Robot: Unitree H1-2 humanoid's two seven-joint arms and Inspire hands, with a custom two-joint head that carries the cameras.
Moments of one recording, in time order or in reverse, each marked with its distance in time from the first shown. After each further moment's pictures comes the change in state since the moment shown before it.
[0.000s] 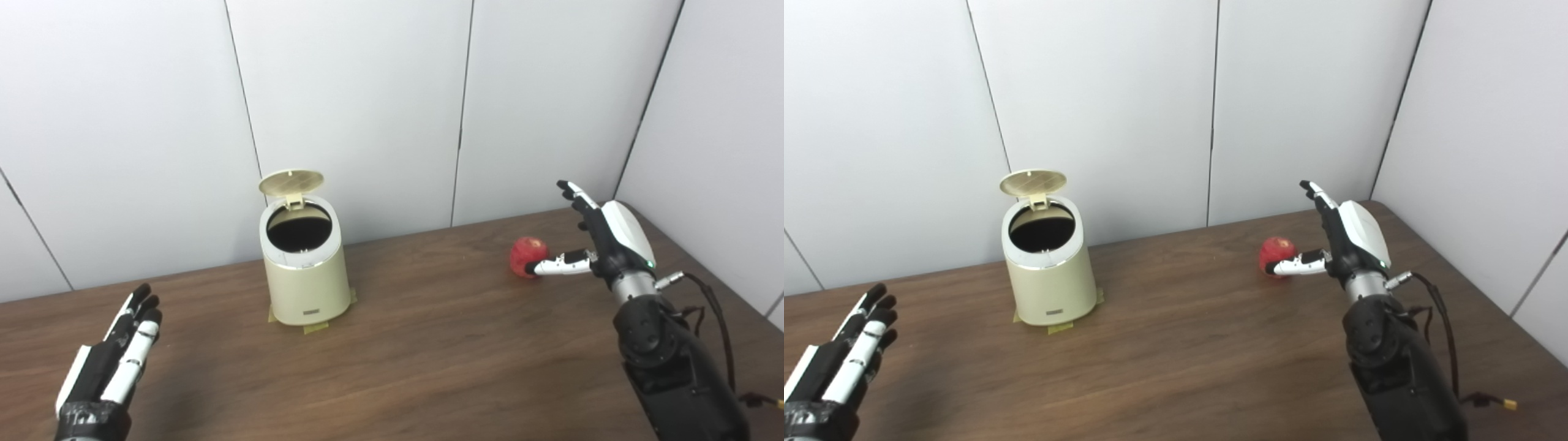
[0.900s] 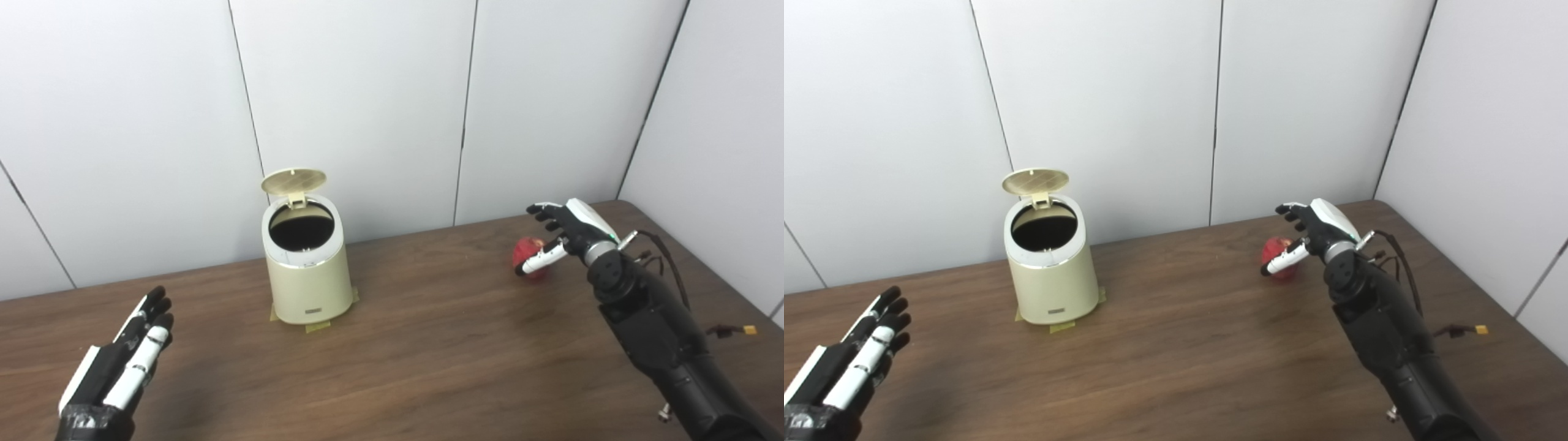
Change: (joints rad) left arm 0.009 0.040 -0.047 -0.048 -0.062 0.043 -0.021; right arm -0.217 -0.073 0.113 0.412 0.067 -0.030 0.102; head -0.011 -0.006
